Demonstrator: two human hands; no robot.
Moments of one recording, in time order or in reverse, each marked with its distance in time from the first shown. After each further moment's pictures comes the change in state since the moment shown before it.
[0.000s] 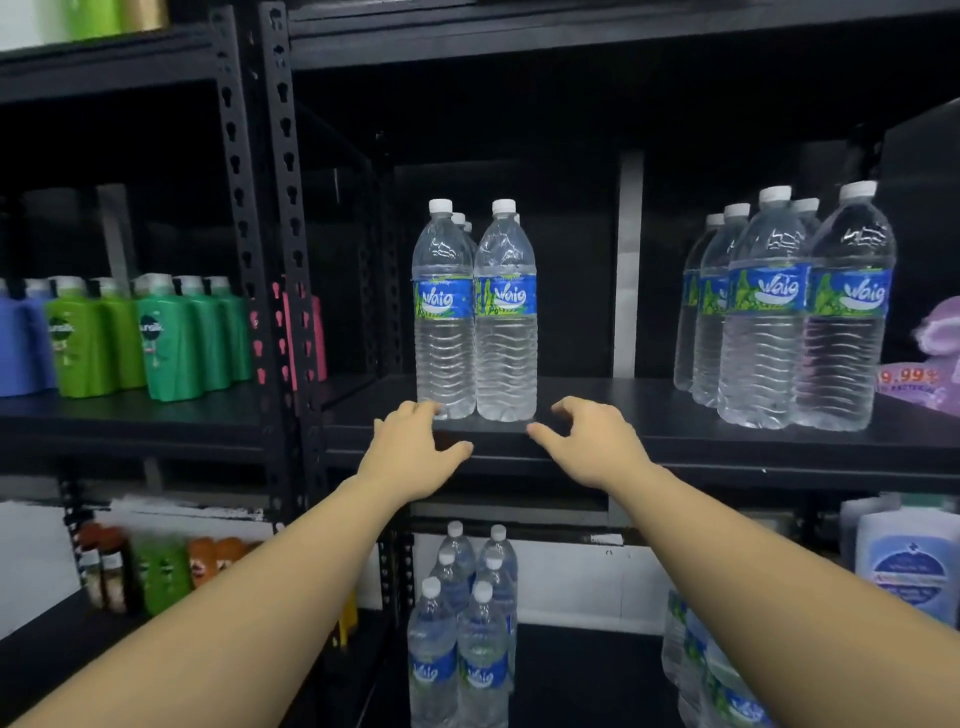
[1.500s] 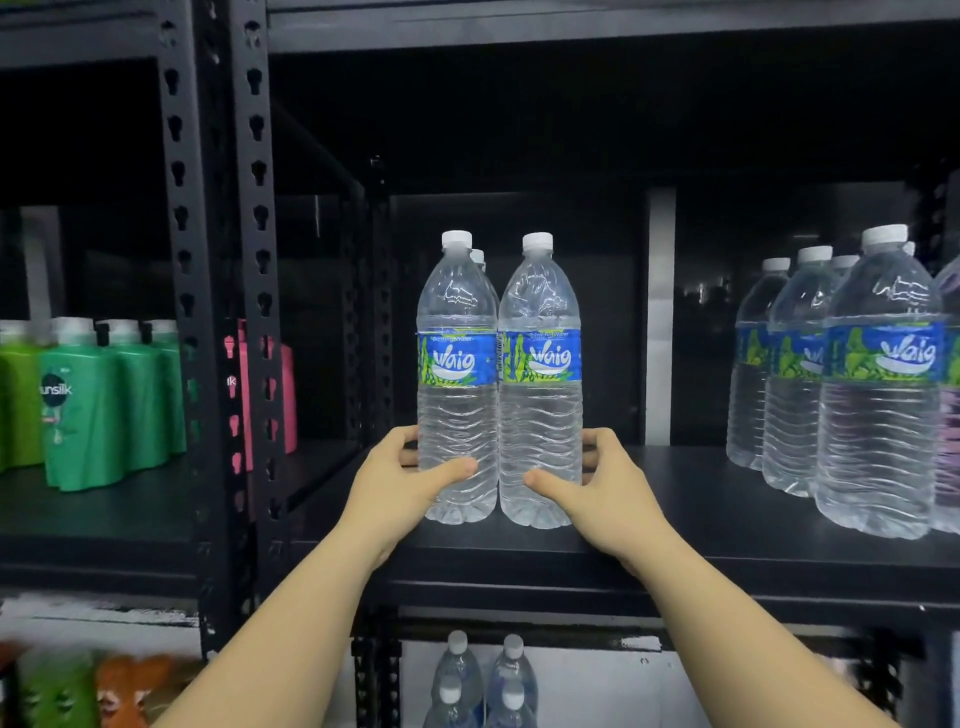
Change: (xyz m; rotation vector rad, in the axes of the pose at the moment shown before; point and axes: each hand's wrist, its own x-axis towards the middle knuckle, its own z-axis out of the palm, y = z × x) left_hand 0.129 -0.056 0.014 -0.864 0.112 -0.044; right_hand 0.093 -0.025 0.049 0.594 0.126 0.080
